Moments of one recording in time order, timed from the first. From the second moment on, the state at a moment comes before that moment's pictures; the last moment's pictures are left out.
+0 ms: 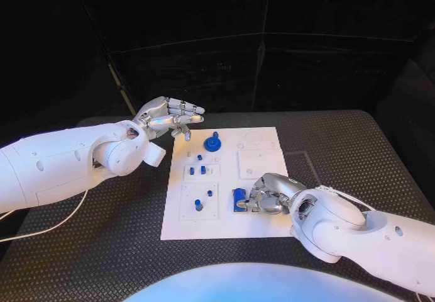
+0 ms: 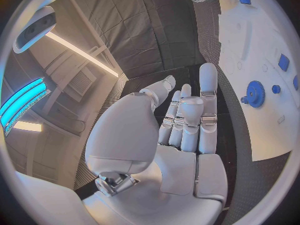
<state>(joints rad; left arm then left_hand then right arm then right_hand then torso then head) 1.25 -0.89 -0.14 1.46 -0.17 -0.12 0.37 1.33 -0.10 0.42 -0.06 0.07 0.92 0.20 0.15 0.07 1.05 0.12 0.26 0.07 1.34 0.03 1.18 0.68 0.16 1.26 0.12 0.63 0.67 0.82 -0.87 0.08 1.88 -1.51 -0.31 -0.58 1.14 0.00 -0.16 0.27 0.23 1.00 0.07 0.43 0.34 1.42 -0.01 1.32 1.31 1.47 -0.06 1.56 1.31 0.12 1.31 0.04 1.28 0.97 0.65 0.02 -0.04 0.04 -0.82</state>
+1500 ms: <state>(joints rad) 1.24 -0.89 -0.14 1.45 -0.17 -0.12 0.37 1.33 -0.10 0.42 -0.06 0.07 0.91 0.21 0.16 0.07 1.04 0.13 0.26 0.07 1.34 0.03 1.18 0.68 0.16 1.26 0.12 0.63 0.67 0.82 -1.08 0.08 1.92 -1.48 -0.41 -0.50 1.33 0.00 -0.16 0.23 0.22 0.96 0.09 0.38 0.33 1.42 0.01 1.29 1.31 1.47 -0.06 1.56 1.31 0.12 1.30 0.04 1.28 0.96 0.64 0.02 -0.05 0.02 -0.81</state>
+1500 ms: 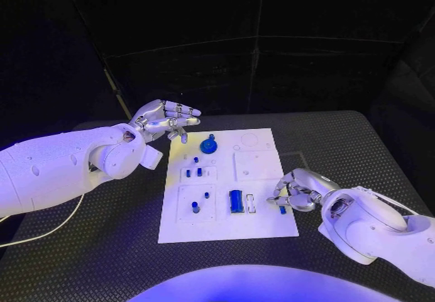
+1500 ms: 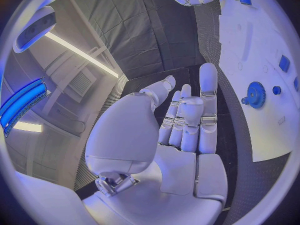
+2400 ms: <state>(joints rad) 1.24 -0.88 -0.14 1.45 -0.17 -0.11 0.37 1.33 -0.10 0.42 -0.06 0.07 0.91 0.21 0.16 0.07 1.04 0.13 0.26 0.07 1.33 0.03 1.18 0.68 0.16 1.26 0.12 0.63 0.67 0.82 -1.11 0.08 1.90 -1.58 -0.35 -0.52 1.29 -0.04 -0.19 0.29 0.26 0.99 0.08 0.36 0.32 1.41 0.01 1.27 1.29 1.46 -0.06 1.56 1.31 0.12 1.30 0.05 1.27 0.95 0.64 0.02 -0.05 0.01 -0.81</state>
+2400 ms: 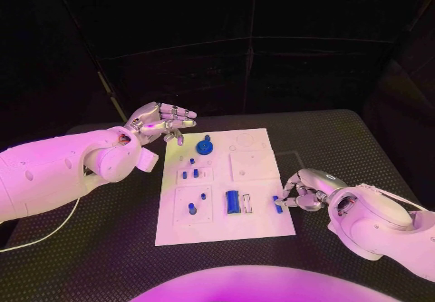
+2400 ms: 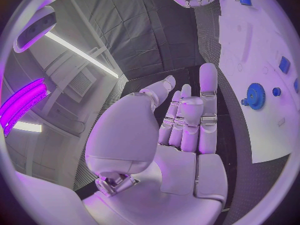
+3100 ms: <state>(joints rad) 1.24 -0.89 -0.14 1.45 -0.17 -0.11 0.37 1.33 -0.10 0.42 -0.06 0.07 0.91 0.21 0.16 0.07 1.04 0.13 0.26 0.07 1.33 0.03 1.18 0.68 0.16 1.26 0.12 0.63 0.67 0.80 -1.05 0.09 1.86 -1.63 -0.27 -0.53 1.41 0.00 -0.17 0.24 0.30 1.01 0.08 0.36 0.32 1.41 0.01 1.28 1.30 1.46 -0.06 1.56 1.31 0.12 1.30 0.05 1.27 0.96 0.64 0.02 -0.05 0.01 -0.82</state>
